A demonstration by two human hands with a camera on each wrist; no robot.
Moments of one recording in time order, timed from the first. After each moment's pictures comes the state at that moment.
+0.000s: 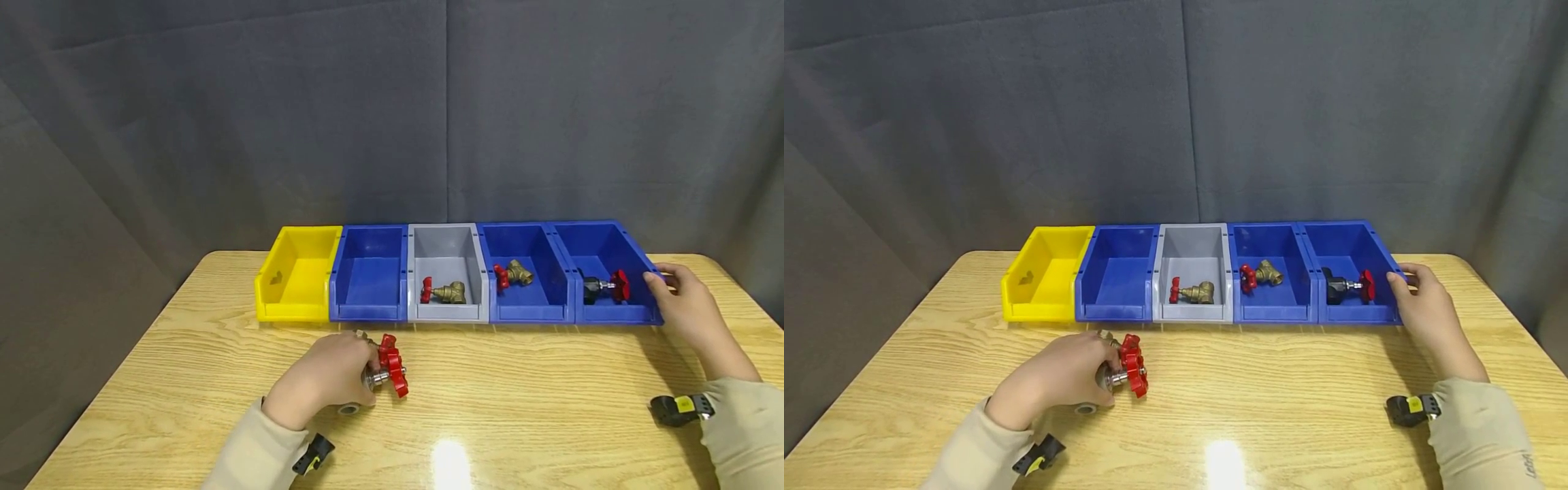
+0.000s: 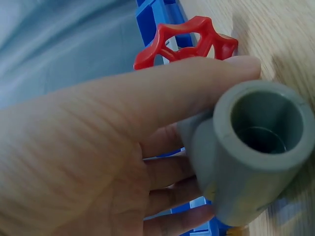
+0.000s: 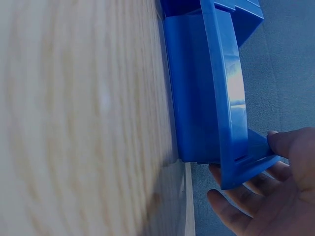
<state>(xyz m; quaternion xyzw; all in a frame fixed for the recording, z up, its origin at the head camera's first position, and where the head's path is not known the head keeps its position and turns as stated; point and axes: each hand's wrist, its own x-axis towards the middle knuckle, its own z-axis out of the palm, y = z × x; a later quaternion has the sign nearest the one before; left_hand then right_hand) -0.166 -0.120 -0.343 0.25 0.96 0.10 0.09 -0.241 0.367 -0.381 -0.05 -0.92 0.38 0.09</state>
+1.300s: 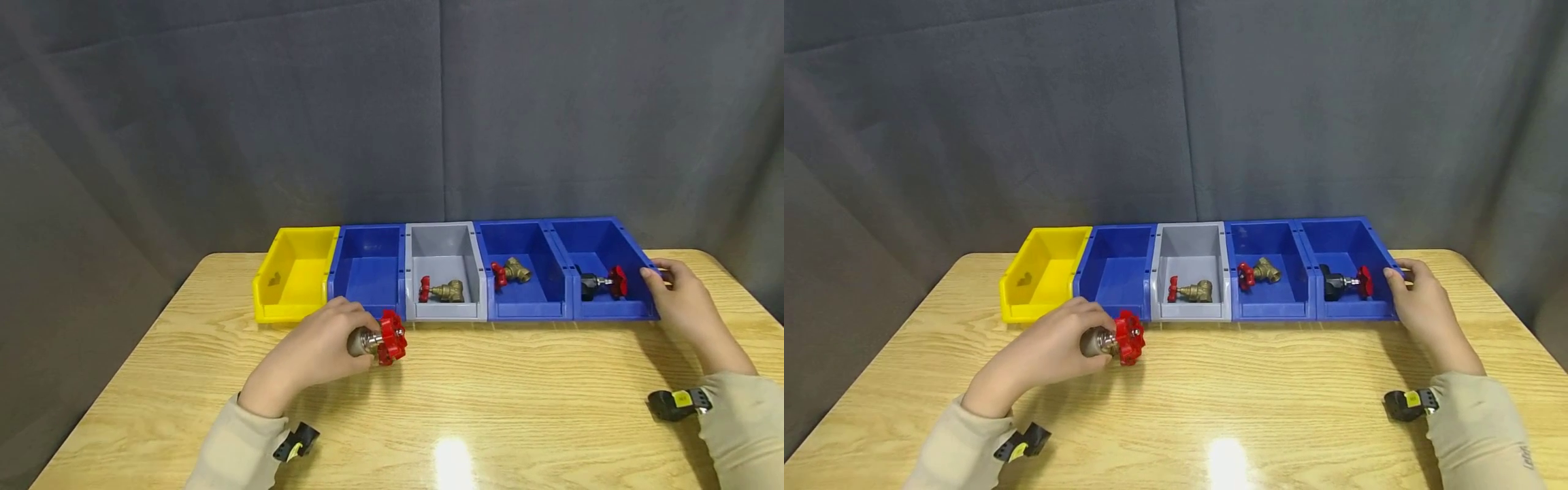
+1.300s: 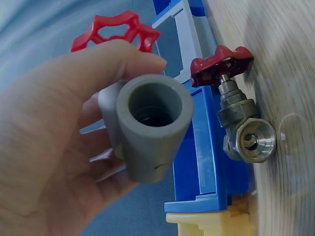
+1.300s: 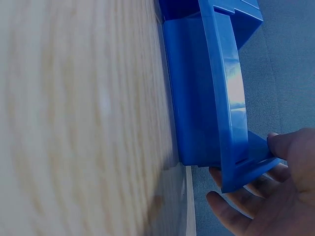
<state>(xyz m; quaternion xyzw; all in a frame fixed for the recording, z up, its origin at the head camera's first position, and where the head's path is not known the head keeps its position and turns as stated) -0.183 -0.139 -0.334 0.31 0.94 0.17 -0.04 -0.242 0.366 -0.381 -0.04 -0.92 0.37 0.09</state>
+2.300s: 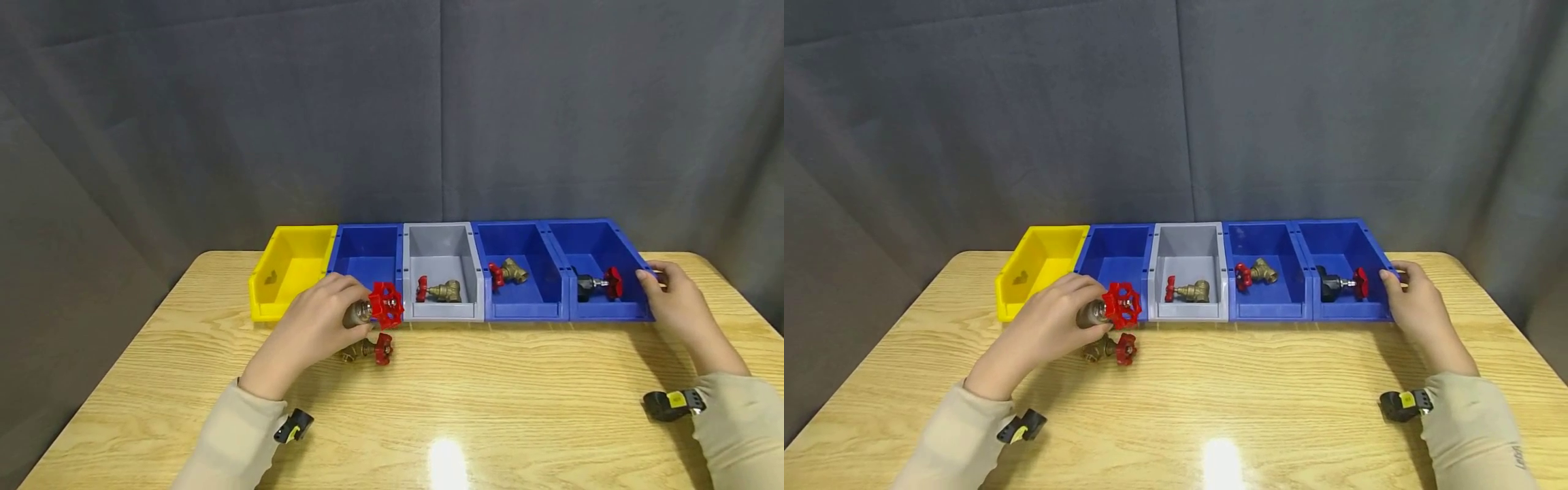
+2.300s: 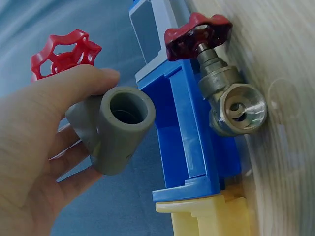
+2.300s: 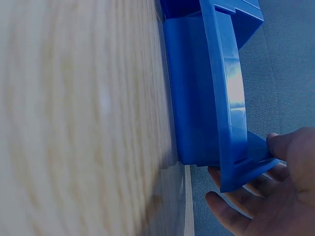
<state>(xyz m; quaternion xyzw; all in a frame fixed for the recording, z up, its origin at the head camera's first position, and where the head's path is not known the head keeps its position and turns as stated) -0.201 -0.139 -0.330 0.31 0.93 0.13 -0.17 -0.243 0.367 -0.381 -0.05 -0.93 0.36 0.09</state>
